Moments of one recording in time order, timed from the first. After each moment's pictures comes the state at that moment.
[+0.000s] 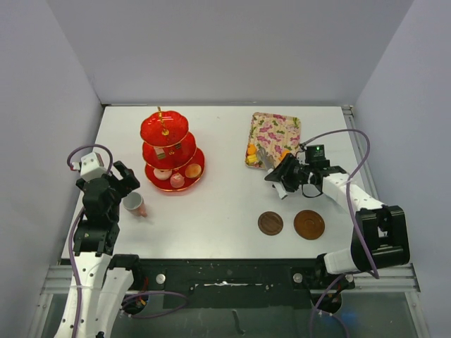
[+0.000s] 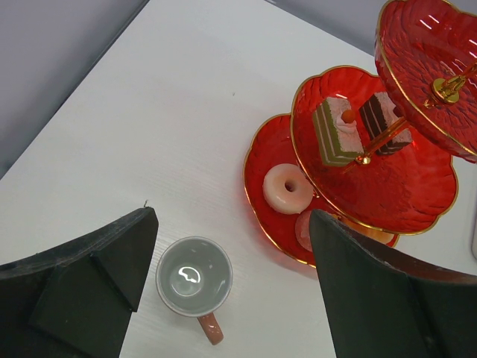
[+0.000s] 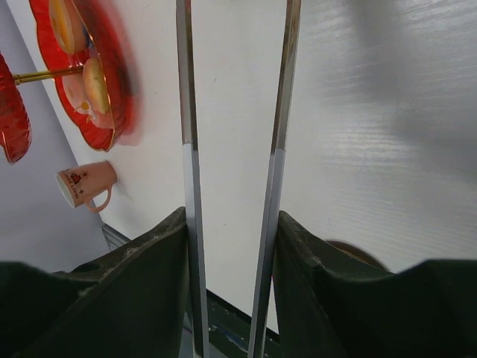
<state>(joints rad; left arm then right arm) -0.05 0.54 0.65 -0.40 -0.30 -0.39 0.15 1.41 0.83 -0.33 -0.50 0.74</state>
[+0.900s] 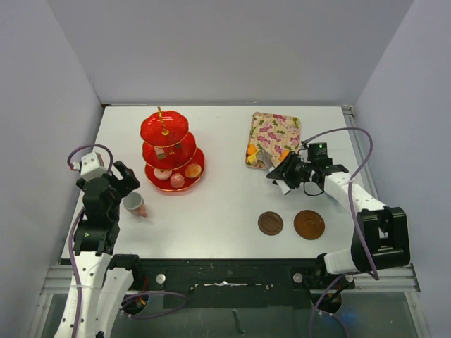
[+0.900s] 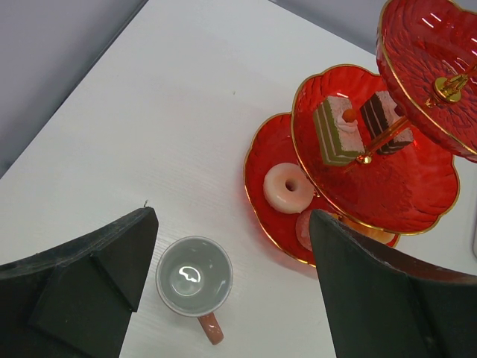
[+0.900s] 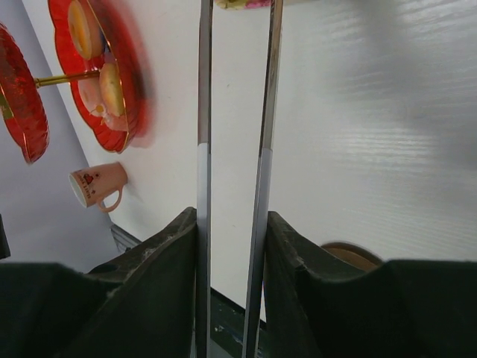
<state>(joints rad) -0.05 0.55 0.65 -0.40 -0.30 -0.39 0.14 1.41 0.82 -0.29 -0.53 0.77</state>
